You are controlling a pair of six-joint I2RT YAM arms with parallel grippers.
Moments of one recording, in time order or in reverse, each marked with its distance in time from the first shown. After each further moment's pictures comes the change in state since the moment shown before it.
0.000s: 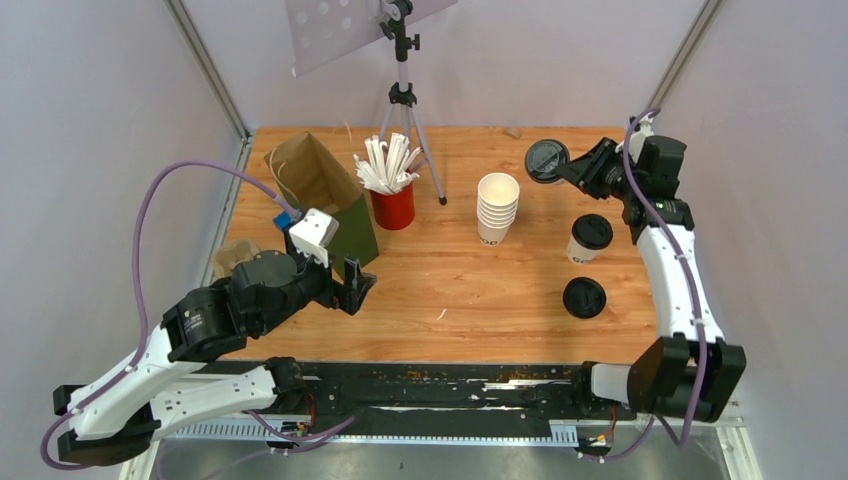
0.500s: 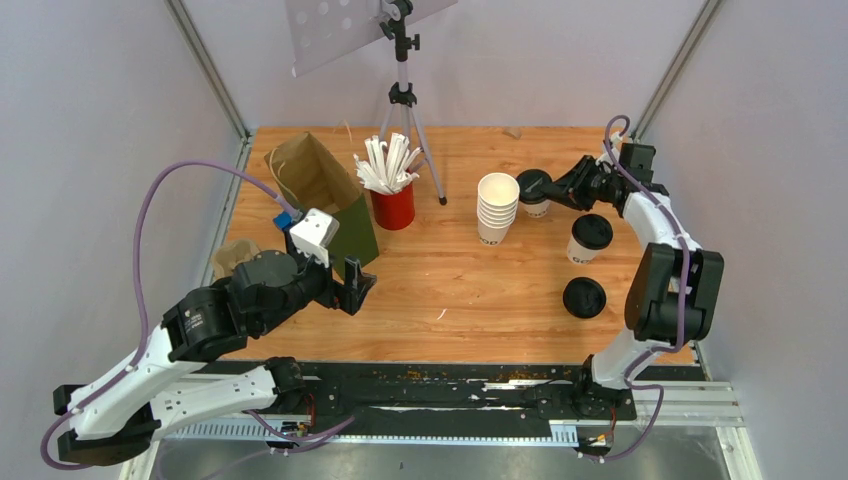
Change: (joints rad) left arm 0.000 0.001 0.000 -0.002 0.003 0.001; right arm -0.071 0.412 0.036 0.033 -0.182 0.035
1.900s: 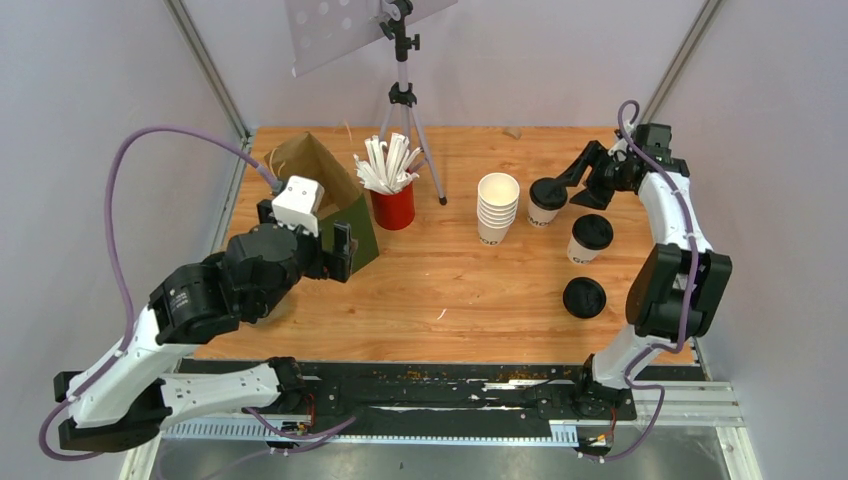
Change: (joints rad) left arm 0.000 0.150 0.240 -0.138 -0.232 0.020; right arm -0.039 0.085 0.255 -0.394 0.074 -0.149
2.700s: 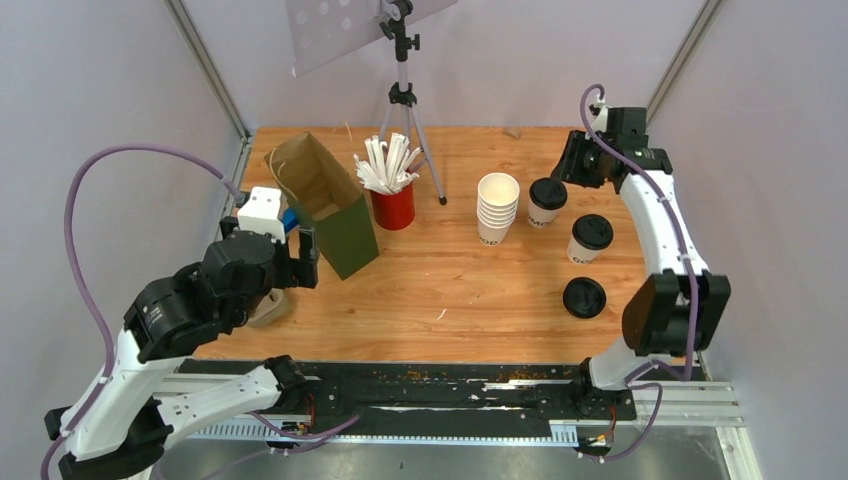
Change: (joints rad) left arm 0.171 -0.058 0.041 -0.220 -0.027 -0.058; right arm 0.188 -0.190 0.051 -0.021 0.351 -0.221
